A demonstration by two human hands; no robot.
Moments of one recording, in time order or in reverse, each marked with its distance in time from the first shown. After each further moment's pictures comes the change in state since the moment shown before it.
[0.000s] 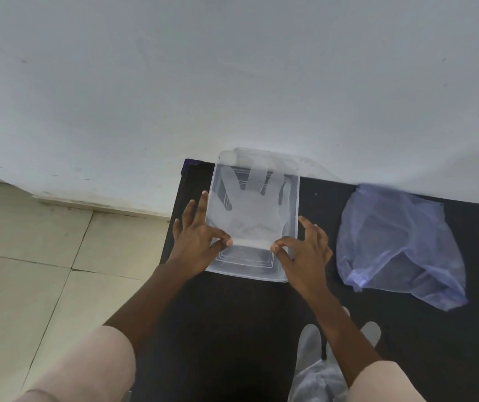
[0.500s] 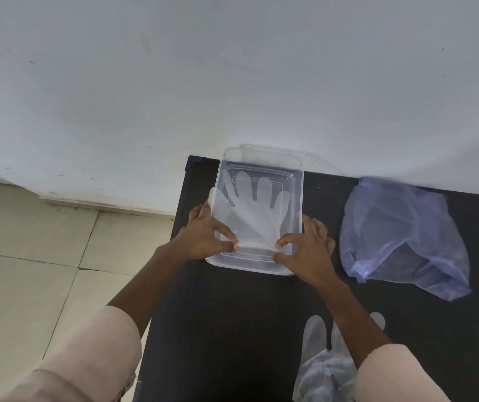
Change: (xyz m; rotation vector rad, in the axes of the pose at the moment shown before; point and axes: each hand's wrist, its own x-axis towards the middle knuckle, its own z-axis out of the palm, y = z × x) left_hand 0.006 0.002 -0.022 -0.121 -0.340 -0.064; right_hand 0.000 -0.001 -0.013 -0.119 -0.228 0.012
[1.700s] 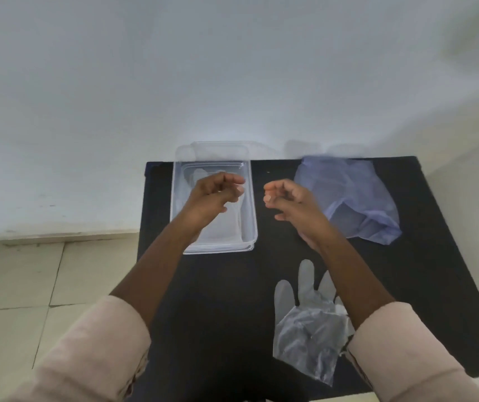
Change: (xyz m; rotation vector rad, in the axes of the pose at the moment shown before) left_hand -0.045 0.124 0.003 -0.711 0.123 0.199; right_hand -0.067 -0.002 -0.092 0.825 0.083 0.008
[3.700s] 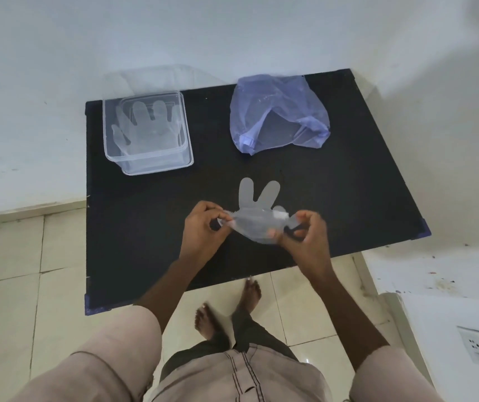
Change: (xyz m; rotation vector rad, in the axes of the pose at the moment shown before) left_hand -0.180 -0.142 0.174 0.503 0.138 0.274; right_hand -0.259 0.193 -0.057 -0.013 0.381 0.201
